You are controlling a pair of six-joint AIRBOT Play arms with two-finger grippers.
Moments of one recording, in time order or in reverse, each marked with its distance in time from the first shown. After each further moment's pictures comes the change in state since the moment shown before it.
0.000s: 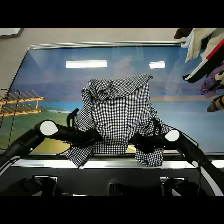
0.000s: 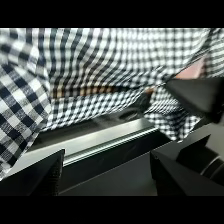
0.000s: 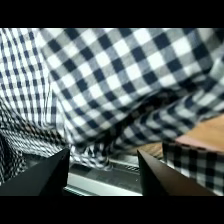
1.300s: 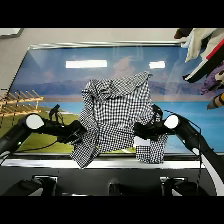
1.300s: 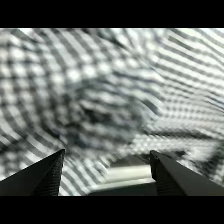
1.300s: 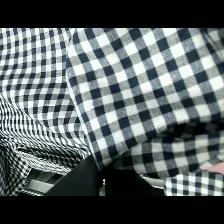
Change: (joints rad) left arm 0.231 0.071 0.019 0.205 -0.116 -0.137; right arm 0.002 -0.059 0.257 -0.280 0.114 0.151
